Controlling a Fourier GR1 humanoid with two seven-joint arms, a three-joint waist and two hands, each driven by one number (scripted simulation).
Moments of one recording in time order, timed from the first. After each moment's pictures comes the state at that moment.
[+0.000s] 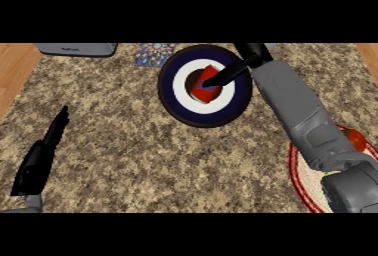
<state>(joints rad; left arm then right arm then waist) 0.01 0.30 0.06 -1.49 -0.18 0.02 -0.11 -1.28 -0.14 -0.19 -0.12 0.28 0.16 -0.59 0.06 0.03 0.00</state>
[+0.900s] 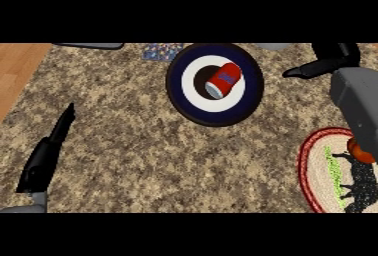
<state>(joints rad) 0.00 0.29 0.04 -1.50 -0.20 0.01 -0.13 -1.13 -0.44 -0.38 -0.12 0.11 0.44 -0.67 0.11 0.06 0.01</state>
